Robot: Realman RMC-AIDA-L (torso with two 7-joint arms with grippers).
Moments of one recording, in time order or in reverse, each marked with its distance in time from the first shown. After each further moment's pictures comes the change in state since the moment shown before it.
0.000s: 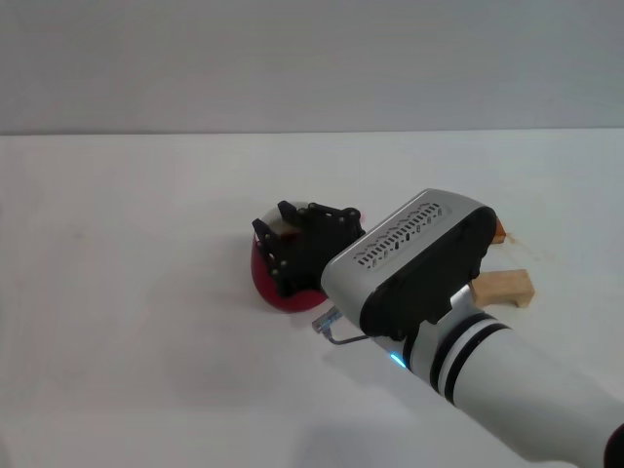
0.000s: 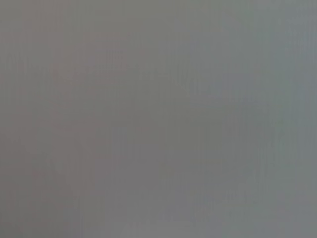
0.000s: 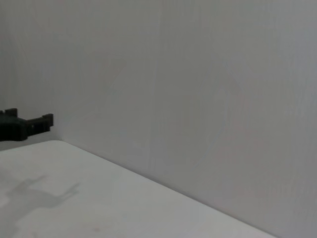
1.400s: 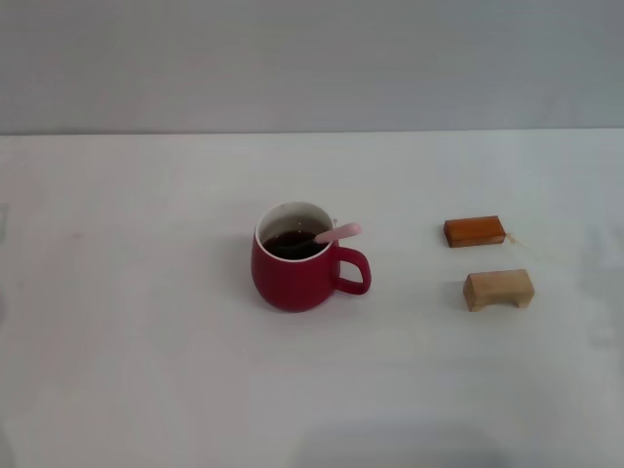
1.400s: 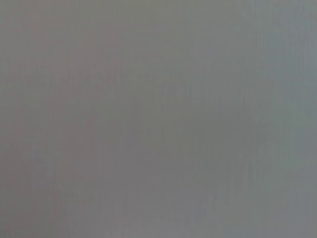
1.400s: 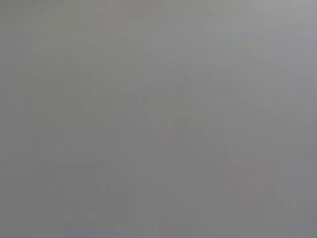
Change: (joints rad) left arm -0.003 -0.003 0.007 -0.012 0.000 0.000 -0.006; right arm -0.037 -0.005 -0.161 -0.888 -0.608 -1.566 1.466
